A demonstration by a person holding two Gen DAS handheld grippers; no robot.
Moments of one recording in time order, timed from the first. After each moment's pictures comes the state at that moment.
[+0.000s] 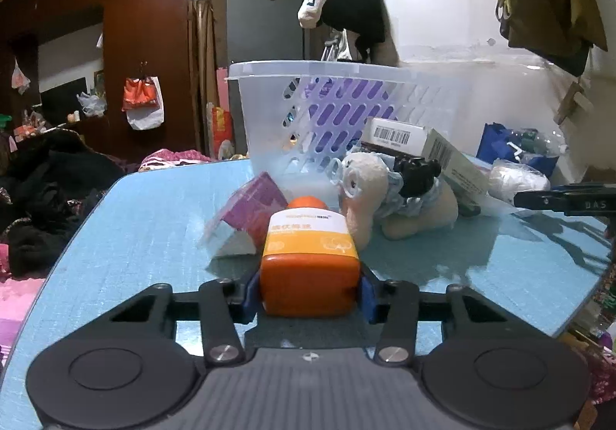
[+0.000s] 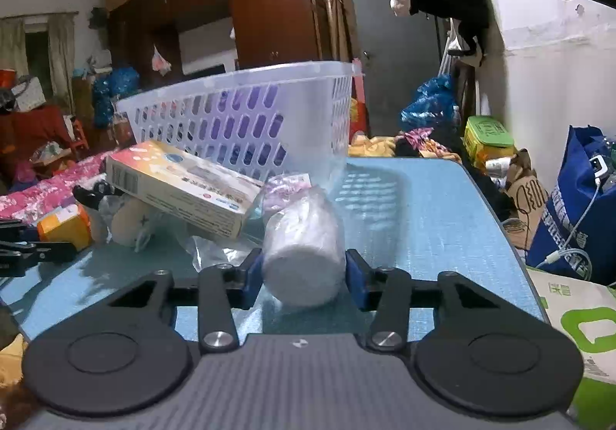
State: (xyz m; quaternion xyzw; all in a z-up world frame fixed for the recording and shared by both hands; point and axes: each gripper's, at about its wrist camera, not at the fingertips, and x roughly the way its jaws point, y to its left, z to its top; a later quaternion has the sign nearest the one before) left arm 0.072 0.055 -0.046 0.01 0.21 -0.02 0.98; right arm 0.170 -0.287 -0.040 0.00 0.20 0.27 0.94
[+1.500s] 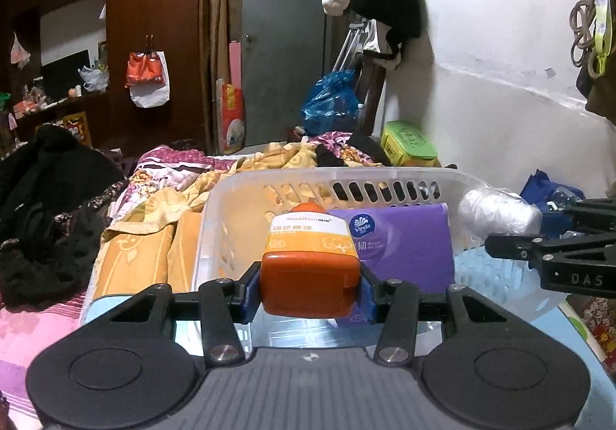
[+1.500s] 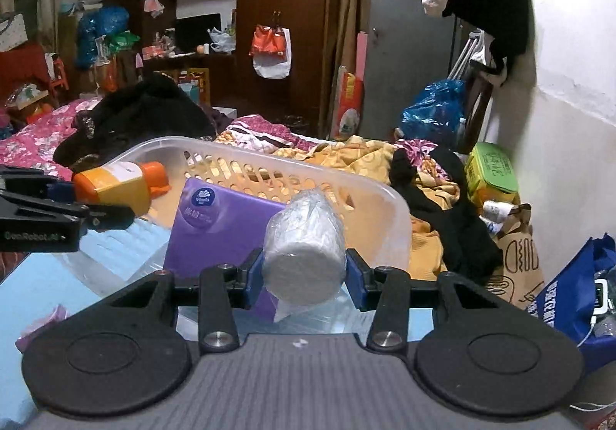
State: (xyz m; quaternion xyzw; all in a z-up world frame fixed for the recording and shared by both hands) left arm 0.268 0.068 0.083 -0.02 0.27 0.00 0.96; right arm 0.314 -0.181 0.075 -0.10 0.26 0.24 0.93
